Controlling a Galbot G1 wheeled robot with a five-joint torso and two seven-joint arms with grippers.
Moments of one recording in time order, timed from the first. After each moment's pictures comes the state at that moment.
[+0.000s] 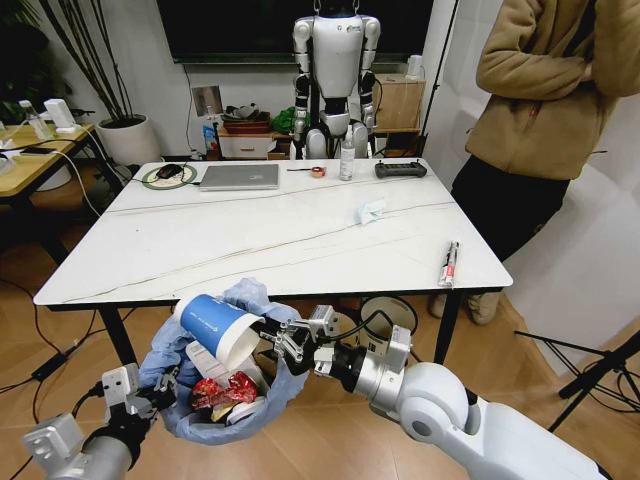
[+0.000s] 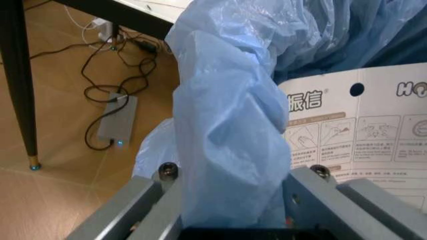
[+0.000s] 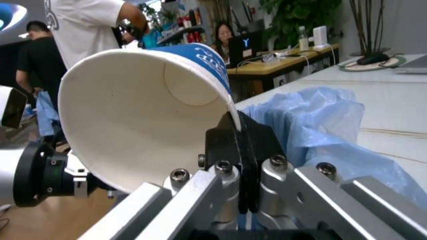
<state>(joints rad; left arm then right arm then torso) 1.92 -1.34 -0.86 -2.47 -0.81 0.51 -0.16 -0.90 0.92 -0.29 2.10 0.83 -0.09 -0.21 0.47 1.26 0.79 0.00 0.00</state>
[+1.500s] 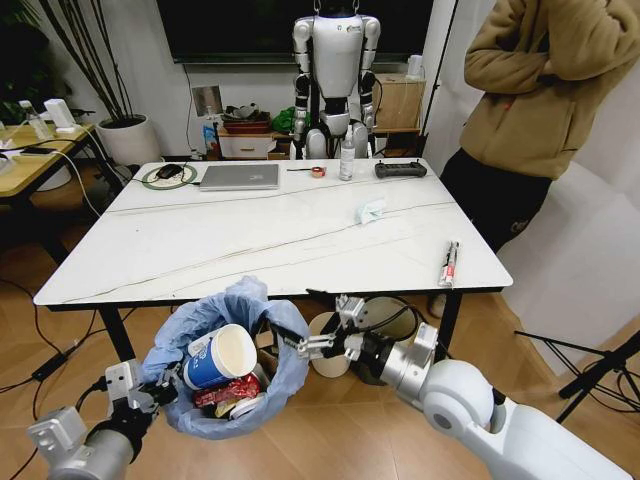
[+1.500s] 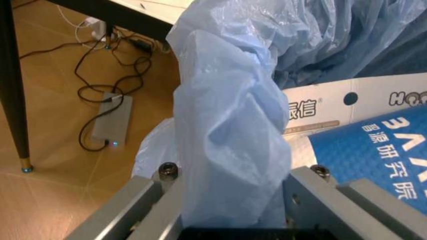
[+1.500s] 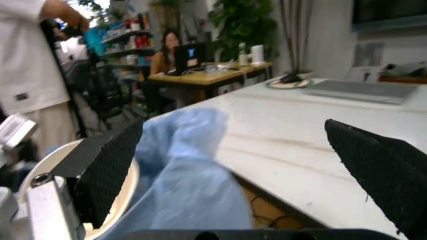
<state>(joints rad) 1.89 -1.31 -0.85 -2.44 -0.84 0.51 -0.16 -1.00 0.87 -0.08 2.11 0.75 -0.07 -0.16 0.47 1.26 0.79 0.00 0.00</state>
